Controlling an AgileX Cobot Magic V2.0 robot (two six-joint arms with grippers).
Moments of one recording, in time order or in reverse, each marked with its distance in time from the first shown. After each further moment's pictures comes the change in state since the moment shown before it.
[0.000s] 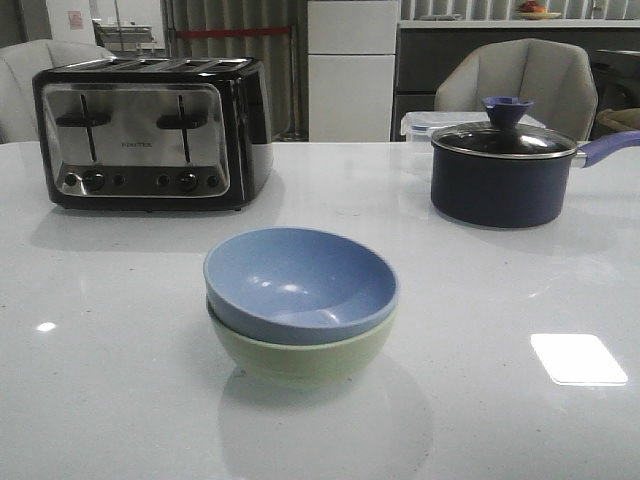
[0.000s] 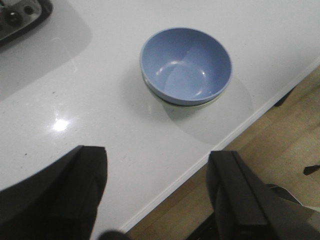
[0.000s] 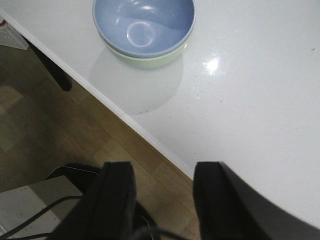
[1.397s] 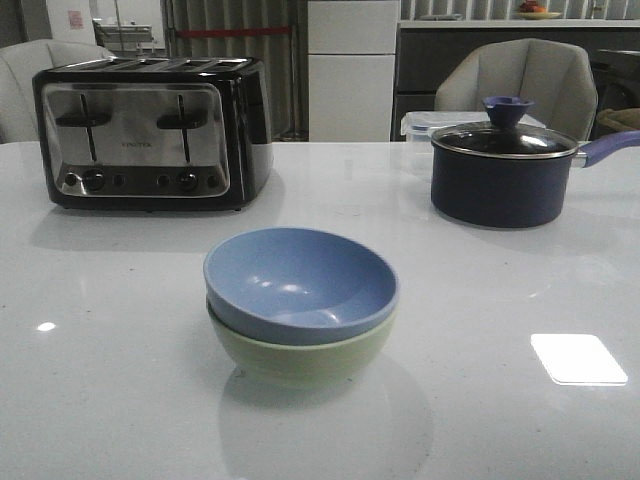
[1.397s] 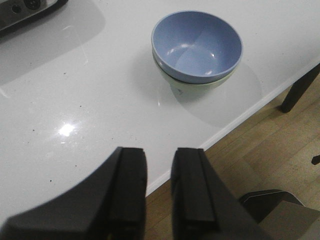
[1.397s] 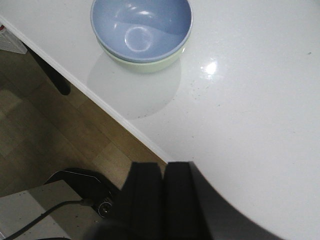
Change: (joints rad) left arm 0.000 -0.172 0.142 0.033 -0.002 -0.035; right arm 0.000 0.000 0.000 -0.003 -0.015 0.004
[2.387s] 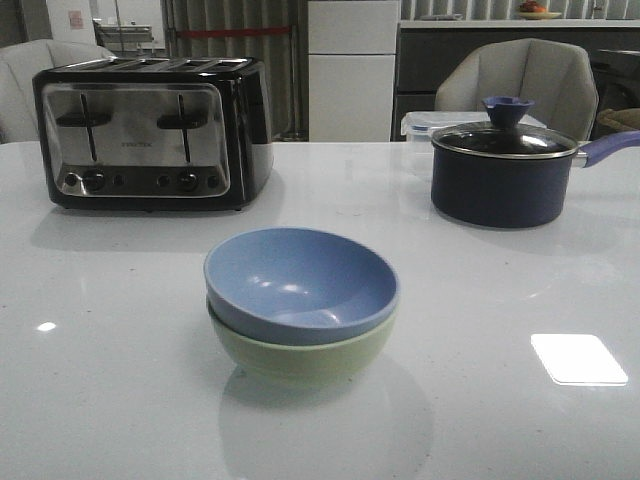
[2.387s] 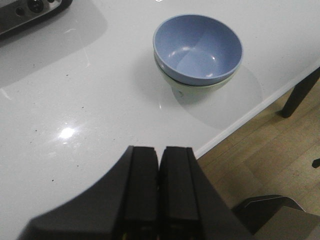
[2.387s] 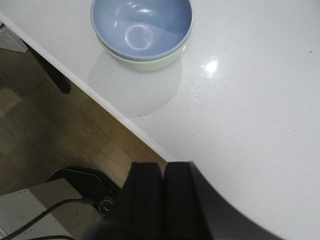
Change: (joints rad) left arm 0.014 -0.034 0.012 -0.002 0.000 0.000; right arm 0.000 0.000 0.000 0.002 0.005 0.002
